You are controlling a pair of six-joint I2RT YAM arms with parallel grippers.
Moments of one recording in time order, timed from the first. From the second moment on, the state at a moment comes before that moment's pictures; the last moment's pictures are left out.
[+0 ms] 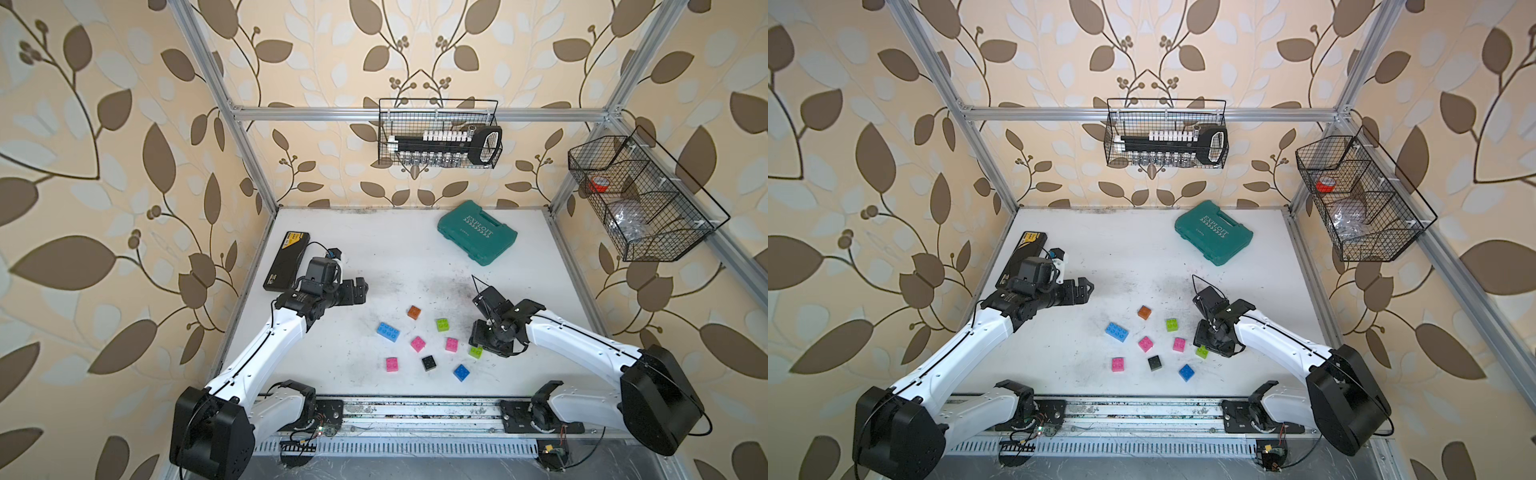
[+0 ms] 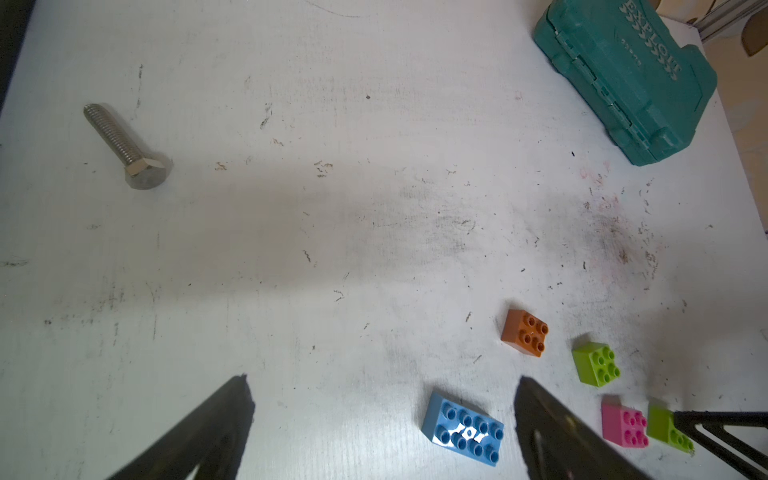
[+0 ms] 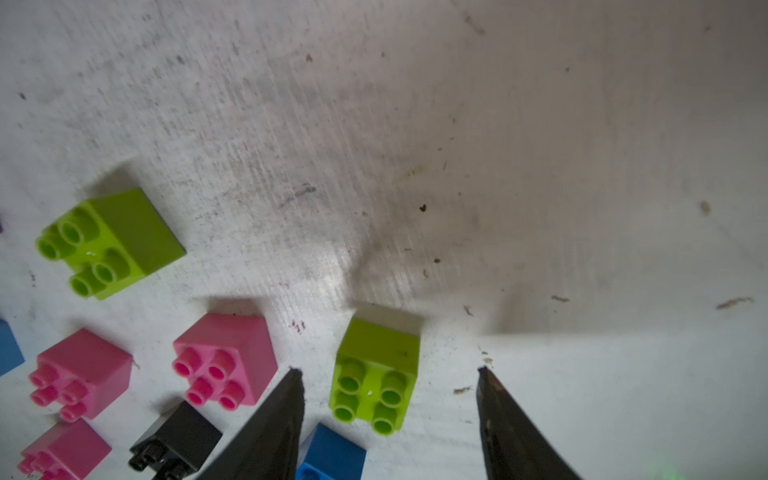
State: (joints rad) left arm -0.26 1.08 0.77 -0.50 0.13 -0.34; right arm 0.56 1.27 0.67 -0.80 -0.01 0.92
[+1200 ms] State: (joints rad) left arm -0.26 1.10 0.77 -0.50 0.12 -0.34; right arm 0.58 1.40 0.77 -0.84 -0.04 0.88
